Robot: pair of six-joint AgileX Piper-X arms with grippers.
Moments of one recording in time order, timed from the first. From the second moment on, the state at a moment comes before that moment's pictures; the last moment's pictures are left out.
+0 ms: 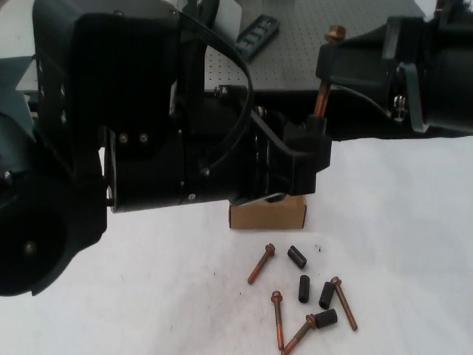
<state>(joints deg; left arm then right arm) -45.5 66.6 -52.1 4.8 23.5 -22.0 20.2 52.8 -52.5 19.5 -20.5 24.3</state>
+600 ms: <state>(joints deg) -43.8 71.7 -53.2 4.1 11.3 -23.7 17.9 52.8 -52.5 26.9 -17.5 24.5</state>
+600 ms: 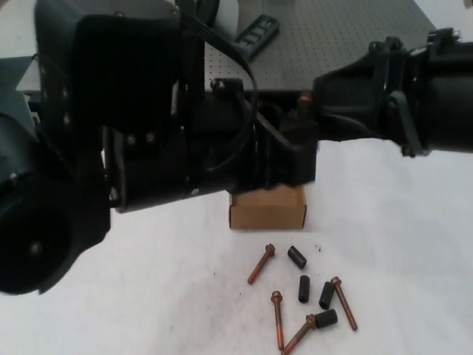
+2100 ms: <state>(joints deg) -35.0 137.1 -121.2 45.4 5.1 -27.2 10.8 40.9 -52.5 51.3 -5.5 20.8</state>
